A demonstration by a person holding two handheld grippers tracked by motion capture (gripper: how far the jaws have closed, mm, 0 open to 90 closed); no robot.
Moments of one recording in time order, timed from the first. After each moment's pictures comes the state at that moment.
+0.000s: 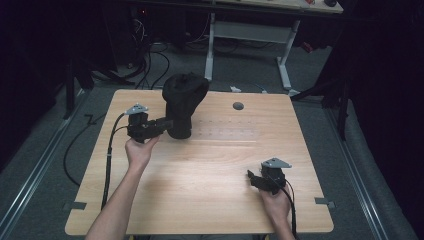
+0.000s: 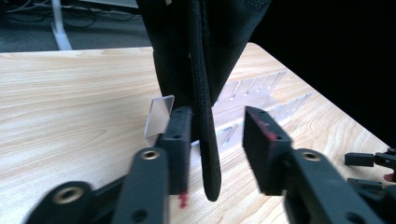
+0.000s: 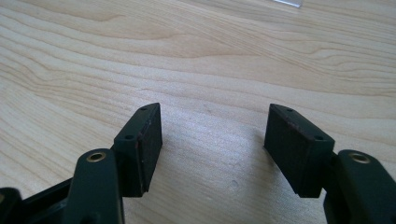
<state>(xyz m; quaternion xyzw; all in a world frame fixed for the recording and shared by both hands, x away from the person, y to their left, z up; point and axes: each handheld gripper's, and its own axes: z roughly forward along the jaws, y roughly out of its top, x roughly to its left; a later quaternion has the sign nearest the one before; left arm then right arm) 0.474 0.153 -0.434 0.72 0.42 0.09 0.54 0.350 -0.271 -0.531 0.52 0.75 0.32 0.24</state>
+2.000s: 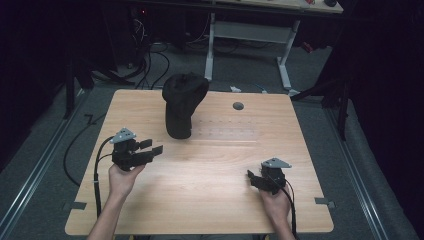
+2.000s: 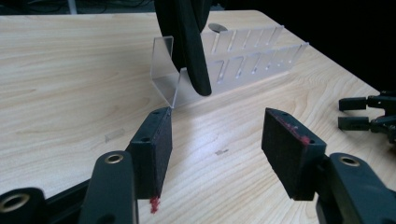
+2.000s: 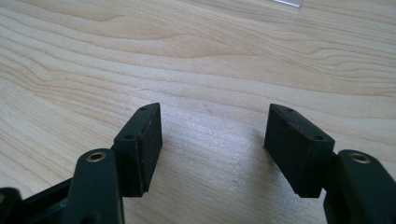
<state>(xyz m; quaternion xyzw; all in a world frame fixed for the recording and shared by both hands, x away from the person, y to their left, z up) 0.398 0.180 -0.449 0.75 0.42 0.11 0.50 0.350 -0.271 -0.531 0.52 0.75 0.32 0.24</state>
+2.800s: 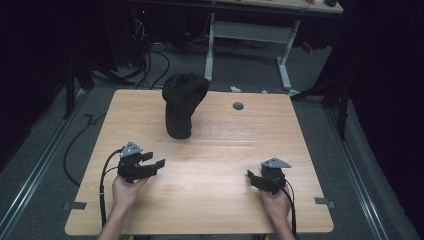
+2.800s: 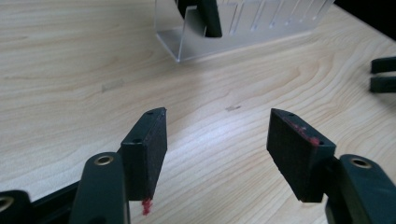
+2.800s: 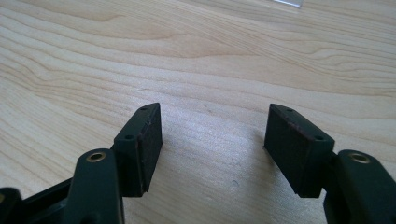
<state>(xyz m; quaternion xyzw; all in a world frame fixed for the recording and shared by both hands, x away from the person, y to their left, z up) 0.382 0.170 -0.492 0.77 0.44 0.12 0.45 0.350 -0.271 -0.531 0.52 0.75 0.32 0.24</state>
